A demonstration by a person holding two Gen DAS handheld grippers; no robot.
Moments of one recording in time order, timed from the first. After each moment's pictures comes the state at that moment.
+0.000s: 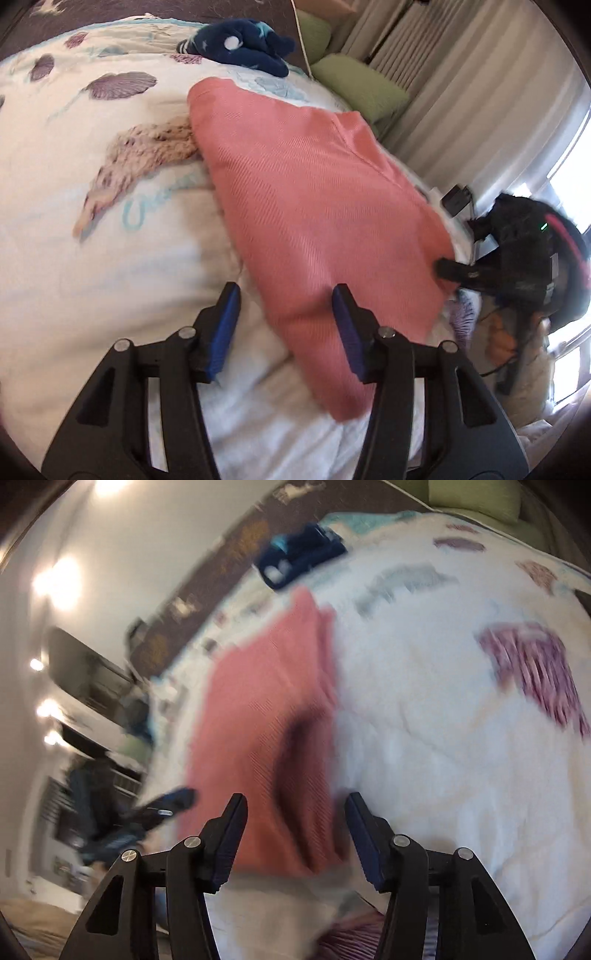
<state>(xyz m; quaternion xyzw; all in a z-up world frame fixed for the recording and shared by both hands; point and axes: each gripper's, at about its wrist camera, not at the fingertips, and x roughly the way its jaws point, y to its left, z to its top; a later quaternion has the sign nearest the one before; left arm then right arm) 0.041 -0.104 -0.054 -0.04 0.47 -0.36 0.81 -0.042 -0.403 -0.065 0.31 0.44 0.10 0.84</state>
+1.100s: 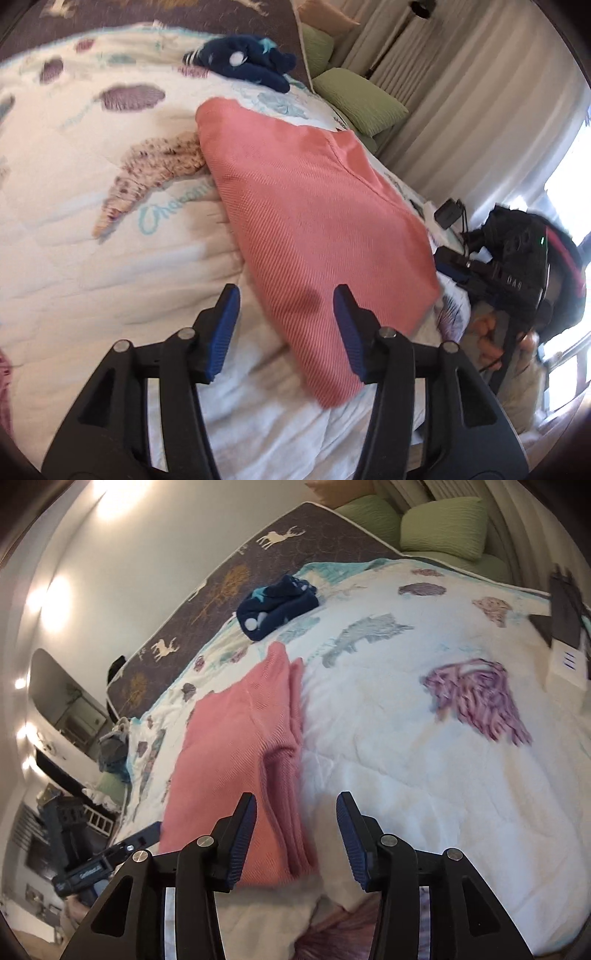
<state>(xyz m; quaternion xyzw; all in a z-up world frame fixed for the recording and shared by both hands) 0.048 -0.097 -0.043 -0.07 0.46 -0.35 0.81 -0.056 -0.412 -0.047 0.31 0.37 0.03 0.88</state>
